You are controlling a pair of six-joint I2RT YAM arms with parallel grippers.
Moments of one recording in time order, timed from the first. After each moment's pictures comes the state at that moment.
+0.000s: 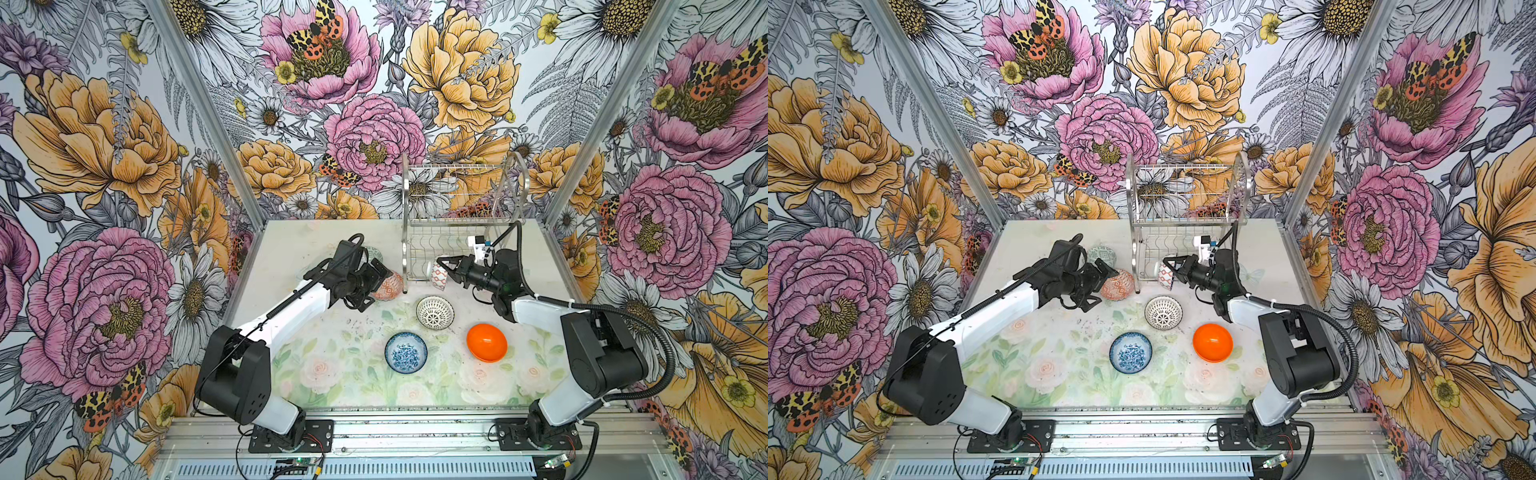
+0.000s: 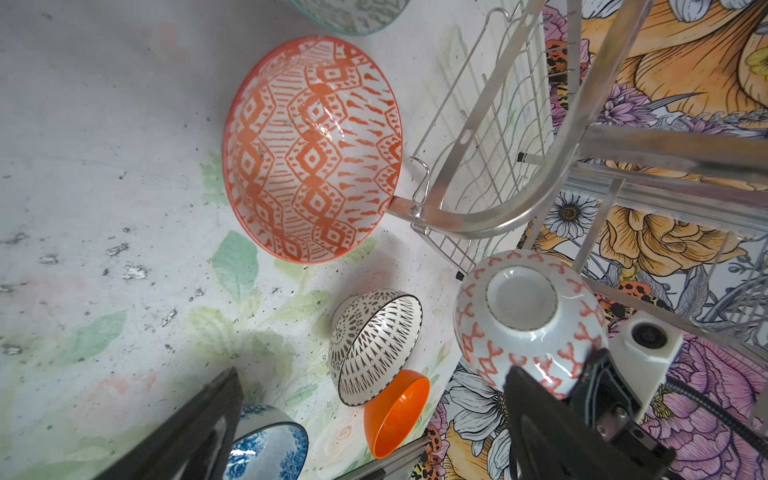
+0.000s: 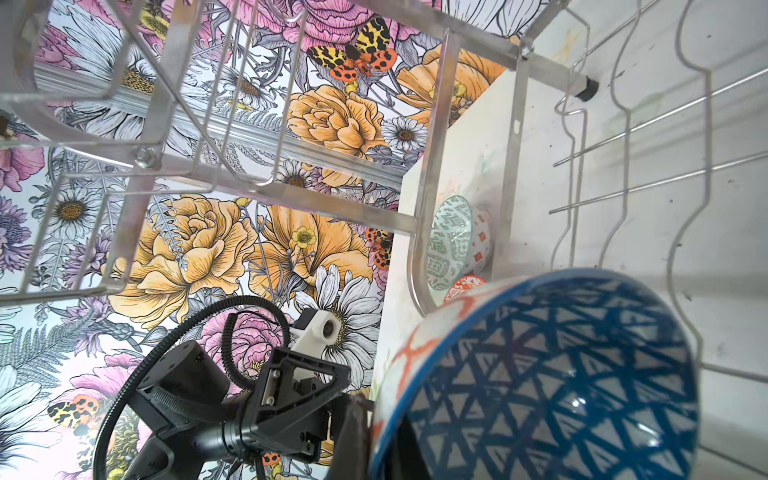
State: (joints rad) left arm -0.45 1.50 1.11 -0.47 0.28 -1.26; right arm 0.23 1.66 0.78 0.75 -0.78 1.20
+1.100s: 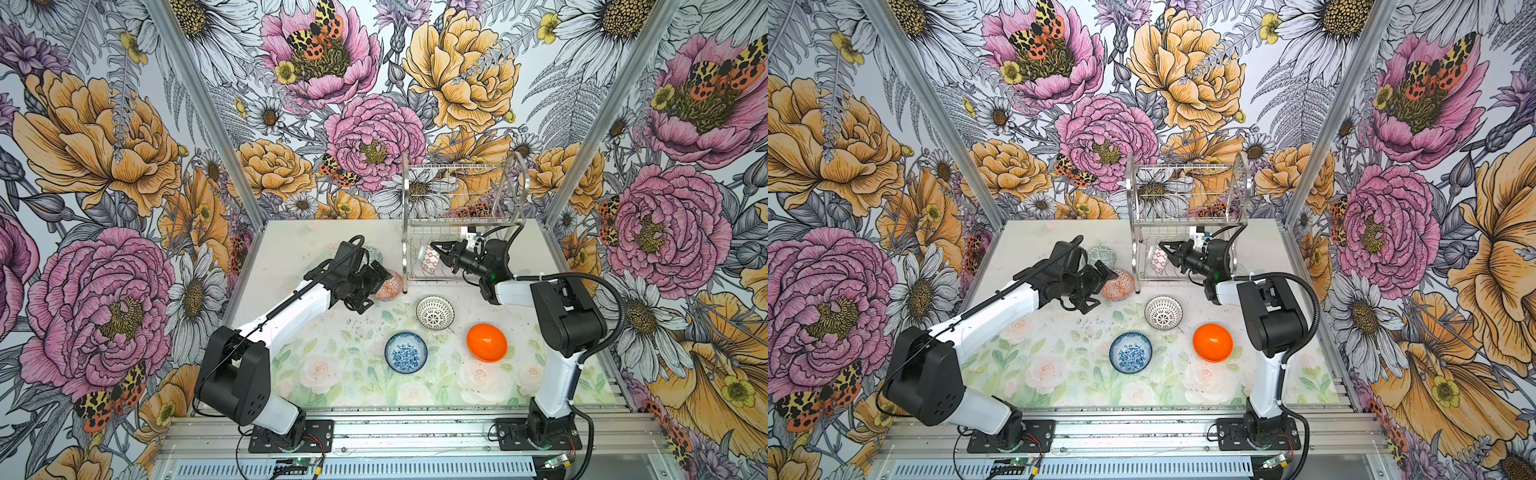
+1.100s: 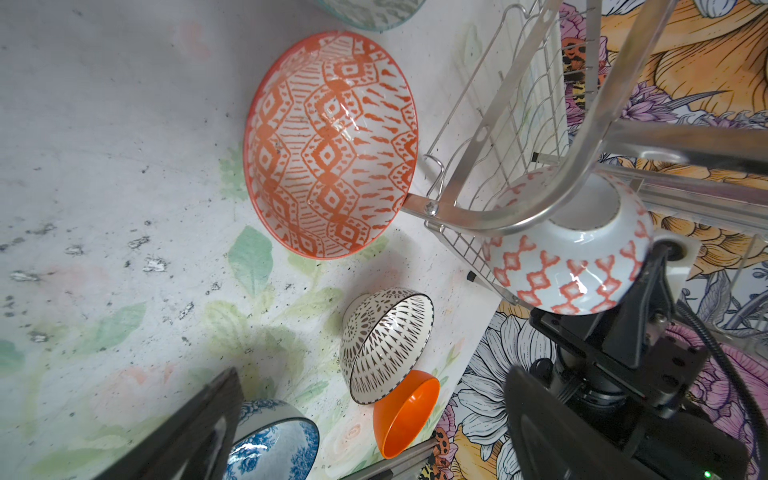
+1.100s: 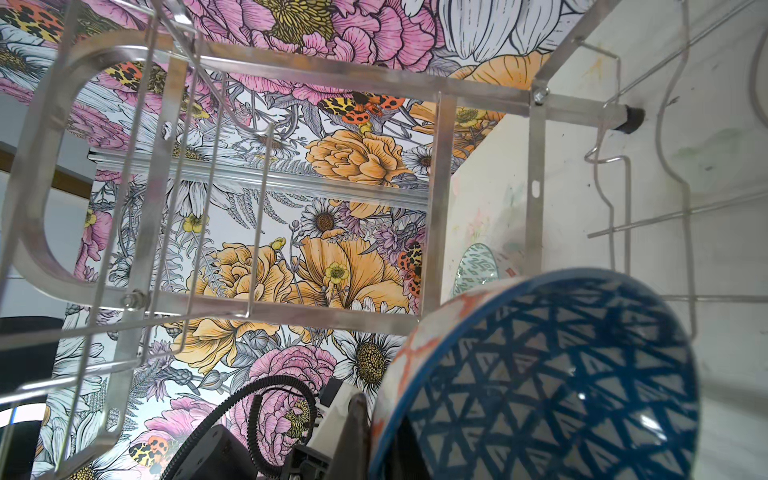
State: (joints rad) left arm -0.46 1.50 1.11 -0.50 0.27 -1.26; right arm 0.22 1.96 1.03 0.93 -0.79 1.42
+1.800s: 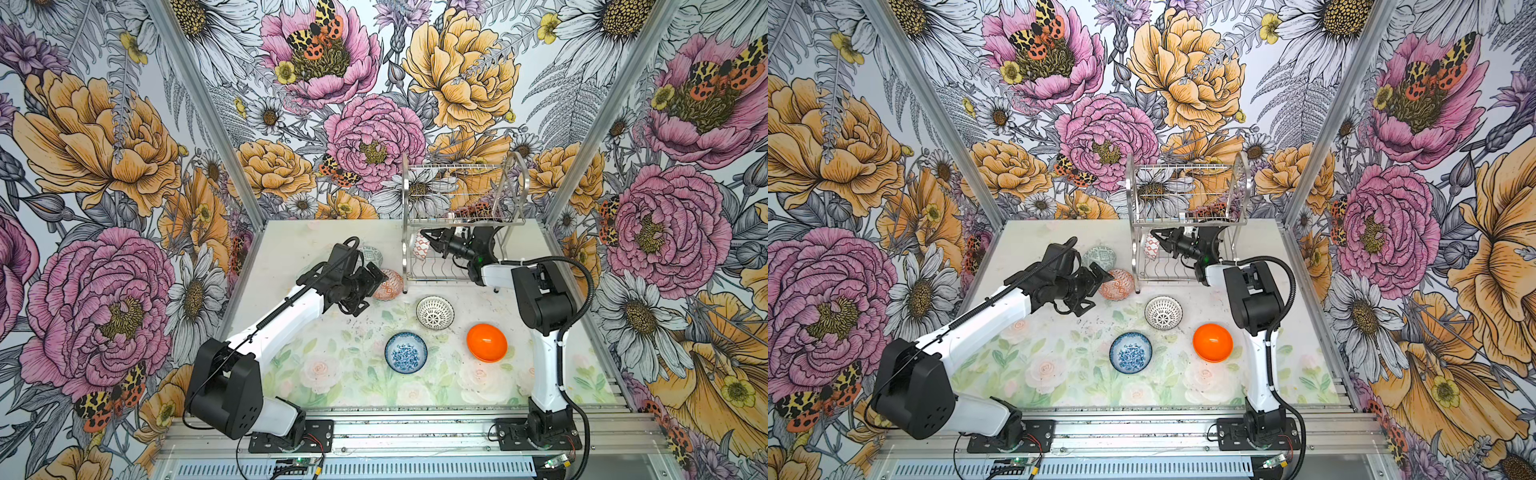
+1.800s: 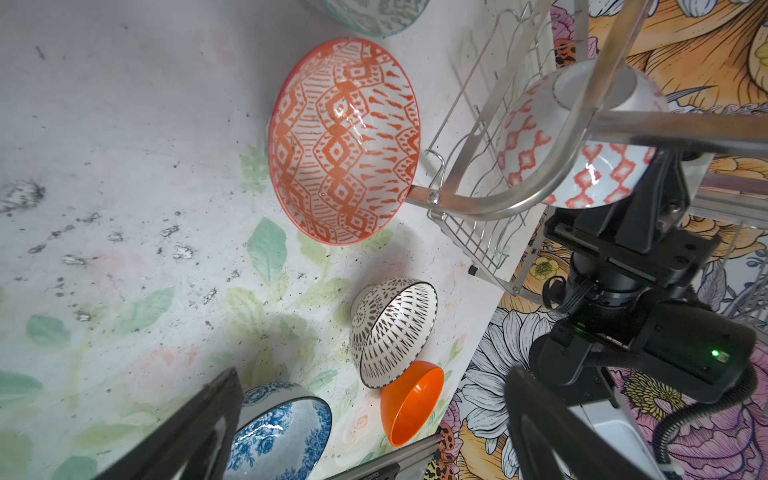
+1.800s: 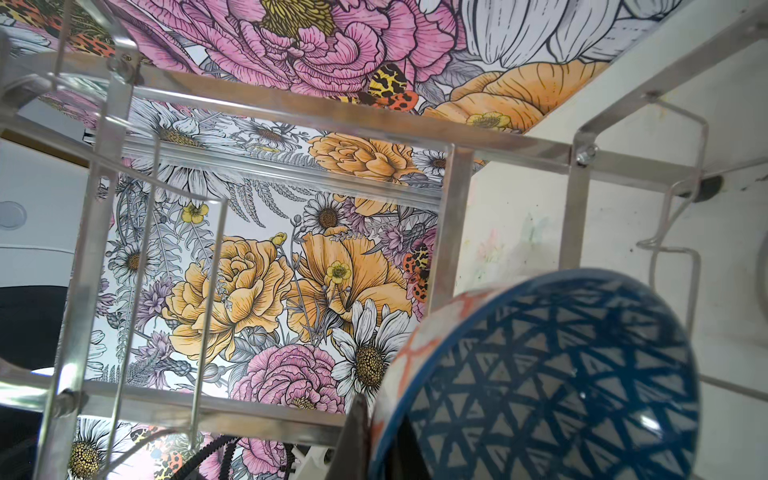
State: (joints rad) left arm -0.43 1.42 1.07 -0.53 0.27 -1.23; right arm 0.21 2.22 1.37 0.90 -0.87 1.43
